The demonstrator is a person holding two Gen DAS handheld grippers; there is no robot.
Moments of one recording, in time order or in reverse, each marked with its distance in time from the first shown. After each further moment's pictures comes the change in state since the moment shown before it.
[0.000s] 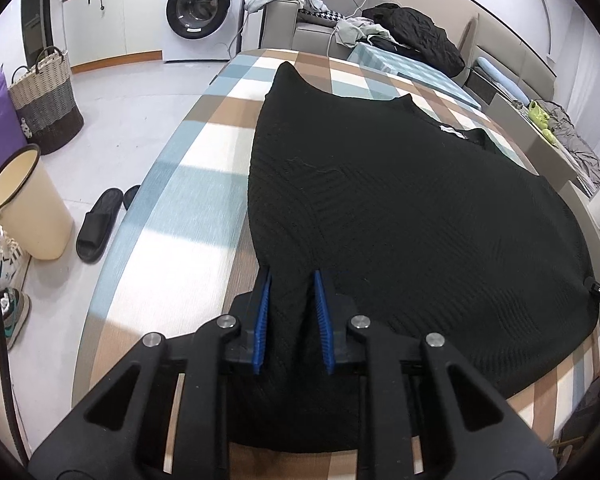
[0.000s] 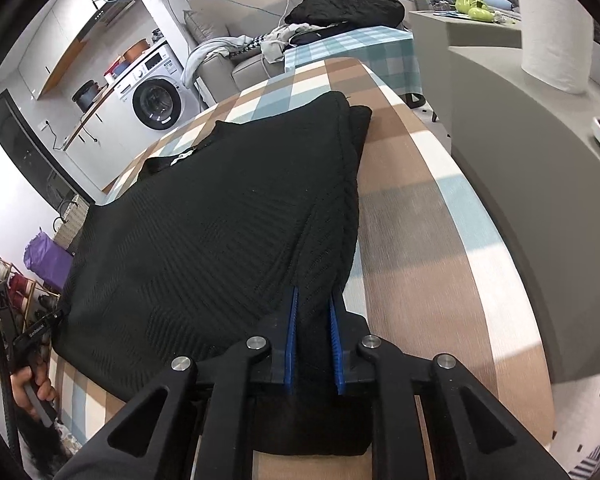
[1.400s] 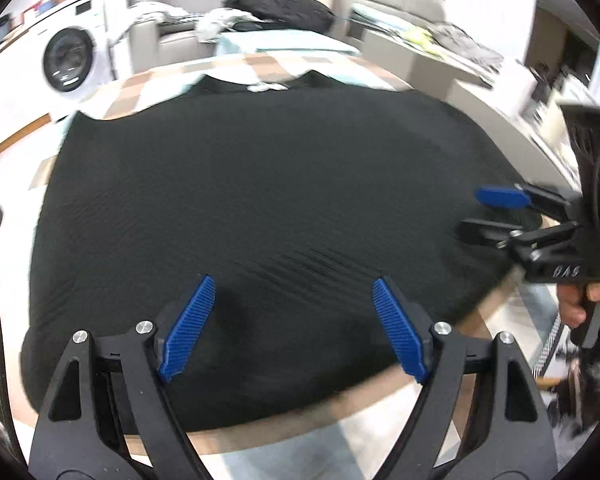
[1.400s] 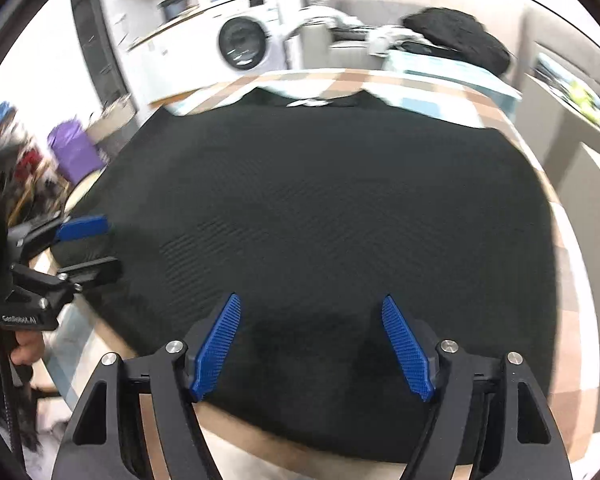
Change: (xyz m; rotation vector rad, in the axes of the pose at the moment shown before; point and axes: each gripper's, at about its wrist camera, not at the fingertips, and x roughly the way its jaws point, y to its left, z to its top) left arm -0.020 -0.159 -0.046 0.413 0.049 -0.238; right arm 0.037 0.140 -0.035 -0.448 0.038 0.025
